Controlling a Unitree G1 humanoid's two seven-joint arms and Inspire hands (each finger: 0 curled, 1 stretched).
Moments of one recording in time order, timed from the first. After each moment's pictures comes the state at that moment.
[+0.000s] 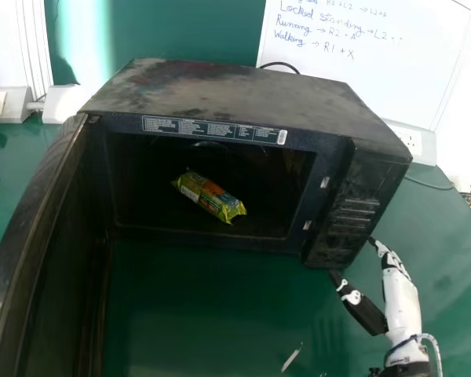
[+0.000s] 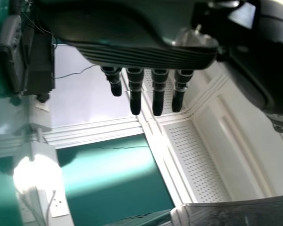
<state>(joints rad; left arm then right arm) 0.29 0.09 0.46 -0.21 0.02 -0.68 0.15 0.17 -0.46 -0.25 -0.44 -0.62 0.04 0.04</state>
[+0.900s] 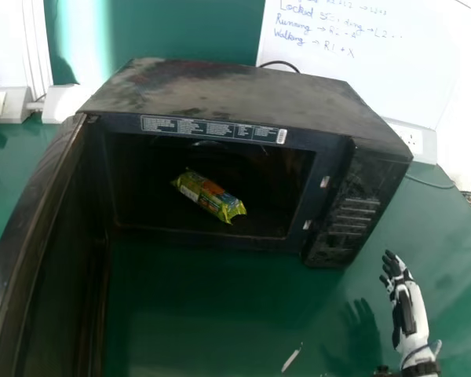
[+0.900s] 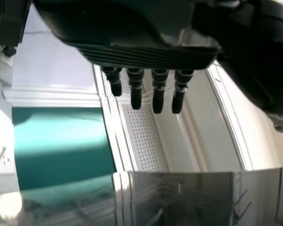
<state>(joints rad) 0.19 0.10 0.36 0.07 -0.12 -1.13 0.01 0.04 -0.46 -0.40 0.07 0.15 -0.22 0.29</state>
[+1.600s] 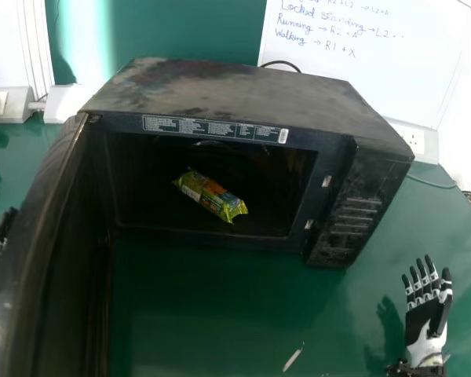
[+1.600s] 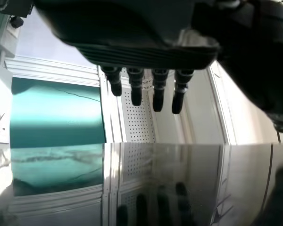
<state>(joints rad) 0.13 0.02 0.30 0.22 -0.13 -1.30 -0.09 -0.15 -0.42 -0.57 0.49 0.56 -0.31 0.50</state>
